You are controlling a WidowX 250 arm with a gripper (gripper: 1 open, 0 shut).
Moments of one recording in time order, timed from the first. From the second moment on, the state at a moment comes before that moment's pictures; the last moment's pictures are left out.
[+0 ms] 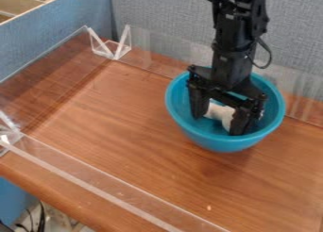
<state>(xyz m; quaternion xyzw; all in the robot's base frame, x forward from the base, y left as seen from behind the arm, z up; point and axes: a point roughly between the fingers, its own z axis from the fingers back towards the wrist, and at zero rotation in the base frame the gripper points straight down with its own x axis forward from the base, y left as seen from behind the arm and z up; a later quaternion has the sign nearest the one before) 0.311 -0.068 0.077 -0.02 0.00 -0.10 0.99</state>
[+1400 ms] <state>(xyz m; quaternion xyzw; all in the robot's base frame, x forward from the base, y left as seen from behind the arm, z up) 0.311 0.011 0.131 -0.02 -0.02 -0.02 1.00</state>
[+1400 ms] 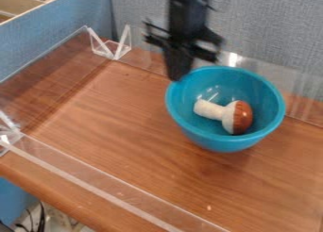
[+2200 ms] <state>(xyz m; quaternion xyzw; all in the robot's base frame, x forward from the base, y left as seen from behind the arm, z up) 0.315 0.011 0.111 -0.02 -0.01 -0.04 1.00</state>
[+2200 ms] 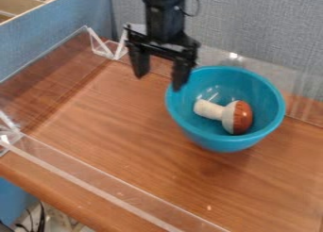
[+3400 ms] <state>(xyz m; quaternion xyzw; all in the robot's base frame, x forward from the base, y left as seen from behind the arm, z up) 0.339 -0.036 0.036 -0.02 0.04 -0.08 1.00</state>
